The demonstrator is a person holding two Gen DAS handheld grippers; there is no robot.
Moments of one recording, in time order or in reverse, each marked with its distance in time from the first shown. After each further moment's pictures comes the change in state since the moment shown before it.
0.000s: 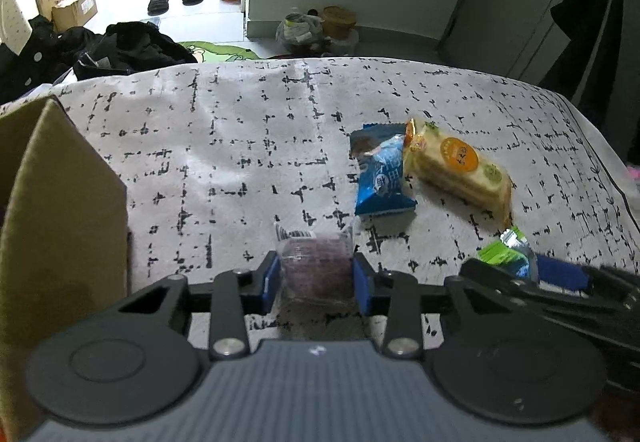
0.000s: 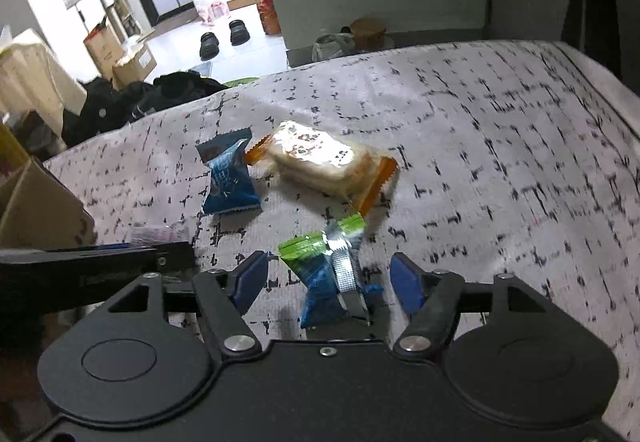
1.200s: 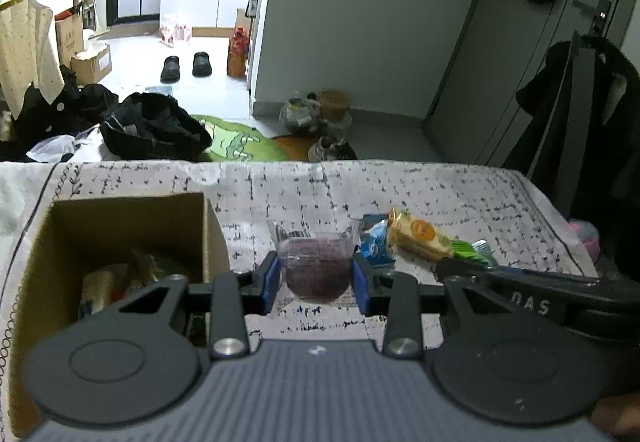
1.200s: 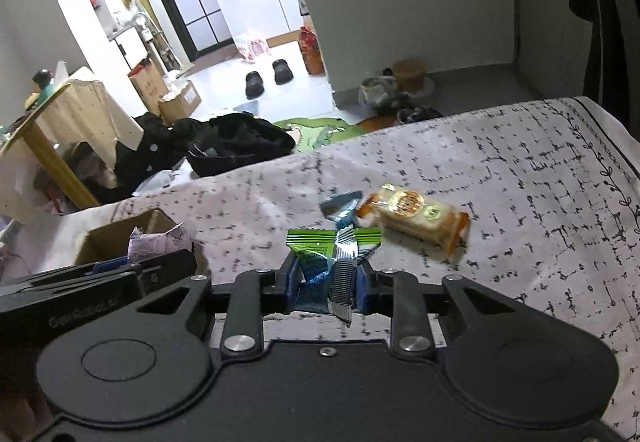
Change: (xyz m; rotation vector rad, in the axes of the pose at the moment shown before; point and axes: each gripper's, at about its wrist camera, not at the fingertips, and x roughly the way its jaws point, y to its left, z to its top) left arm -0.131 0.033 -0.005 -0.026 -0.241 -0.044; right arm -0.086 0.055 0.021 0.048 -0.108 0.135
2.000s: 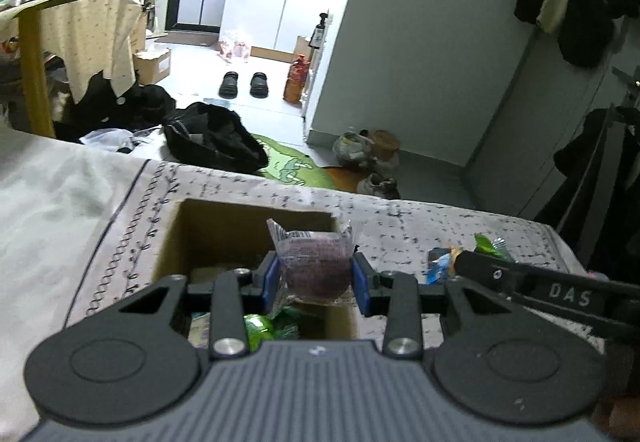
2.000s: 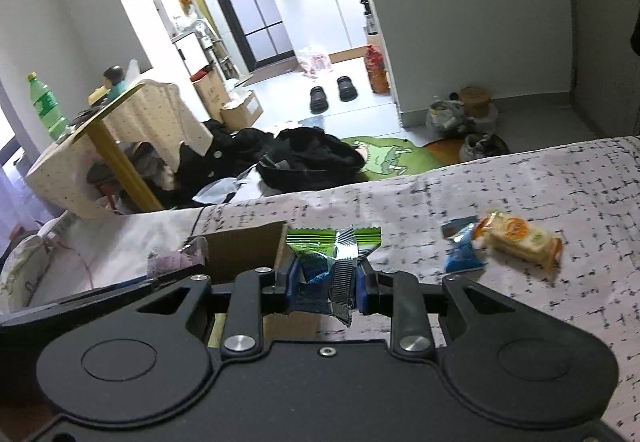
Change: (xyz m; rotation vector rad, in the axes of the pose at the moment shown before) left arm -0.065 0.084 -0.008 -0.142 -0.090 0.097; right arm -0.018 0.084 0.001 -0.071 -0.041 0.146
